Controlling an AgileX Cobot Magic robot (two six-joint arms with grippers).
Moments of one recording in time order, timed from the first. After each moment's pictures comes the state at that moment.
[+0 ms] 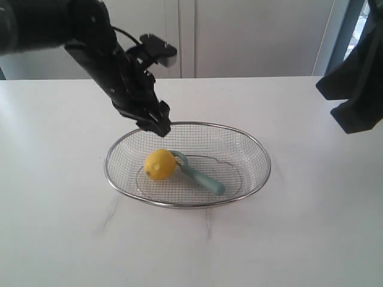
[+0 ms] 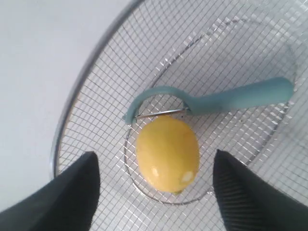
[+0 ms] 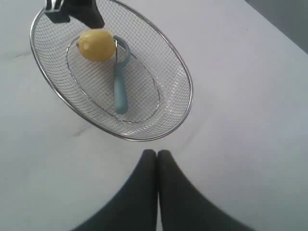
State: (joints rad) left arm -0.56 1.85 -1.57 -0.20 0.89 0.50; right arm 0.46 1.04 -1.18 0.05 1.04 -0.39
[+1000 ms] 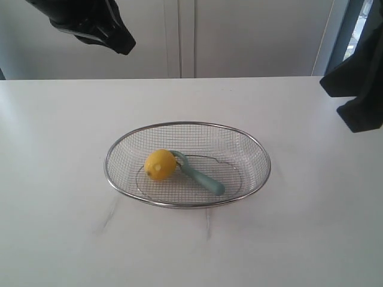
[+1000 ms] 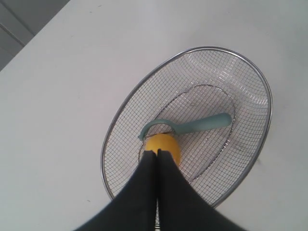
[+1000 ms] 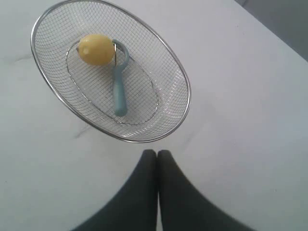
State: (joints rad) left arm -0.56 1.49 -1.62 -0.21 1.04 0.47; right arm 0.46 1.02 -1.18 0.05 1.04 -0.39
